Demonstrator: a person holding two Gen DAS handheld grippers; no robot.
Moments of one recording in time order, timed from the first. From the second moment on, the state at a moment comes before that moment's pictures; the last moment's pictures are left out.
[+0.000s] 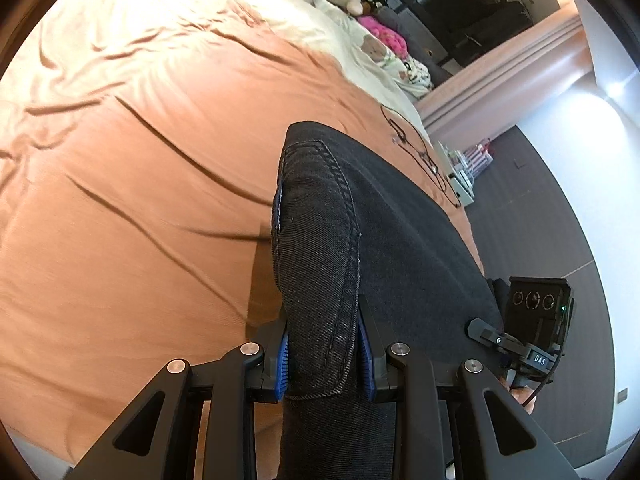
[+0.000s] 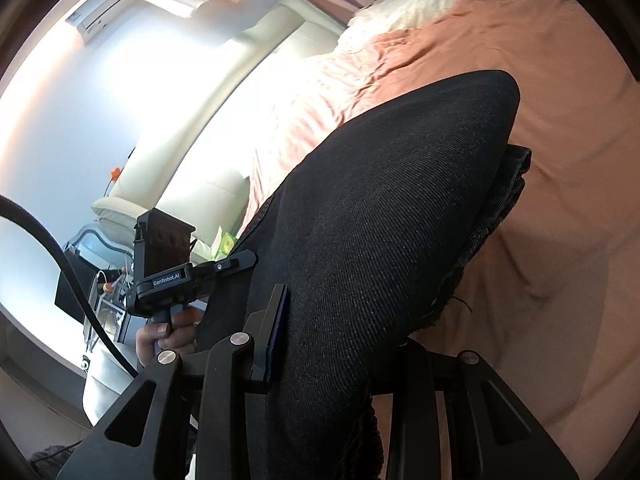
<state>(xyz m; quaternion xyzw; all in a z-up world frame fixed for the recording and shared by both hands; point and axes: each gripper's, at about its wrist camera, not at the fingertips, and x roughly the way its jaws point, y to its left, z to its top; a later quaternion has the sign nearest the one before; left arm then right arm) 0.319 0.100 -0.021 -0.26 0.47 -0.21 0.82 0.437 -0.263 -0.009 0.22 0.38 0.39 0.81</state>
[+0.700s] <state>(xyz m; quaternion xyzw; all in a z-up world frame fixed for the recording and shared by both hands) 0.258 0.300 -0.052 -0.31 0.44 -0.11 0.84 0.461 -0.096 -0.055 0.14 0.42 0.47 0.77</state>
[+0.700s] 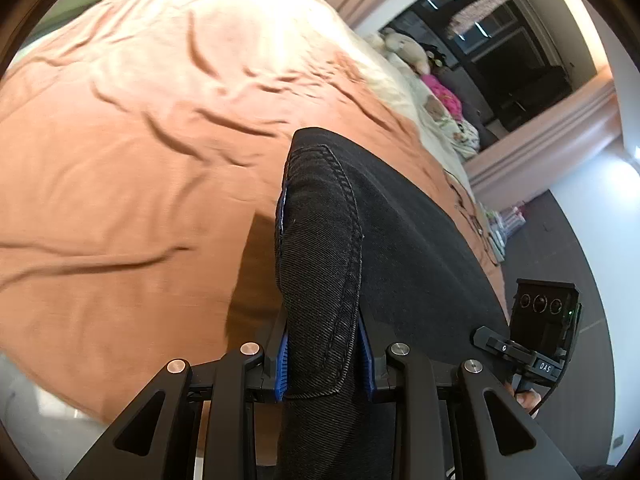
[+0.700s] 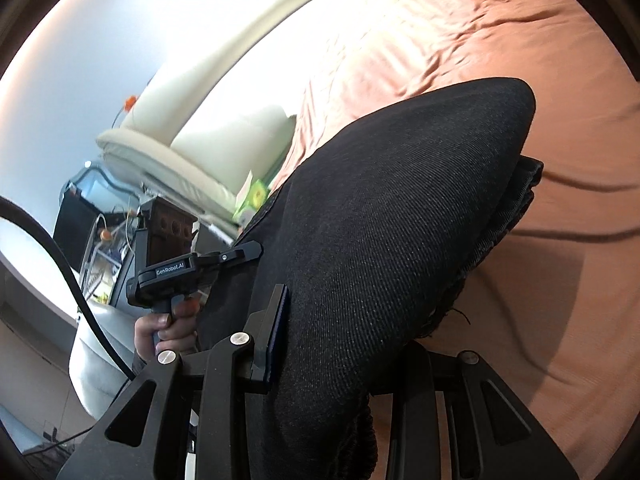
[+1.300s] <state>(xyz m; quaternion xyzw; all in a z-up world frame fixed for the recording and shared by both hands) 0.299 0.435 -0.027 -0.22 0.45 -0.07 0.86 0.501 0.027 -0.069 0.12 0.43 0.50 0.75</state>
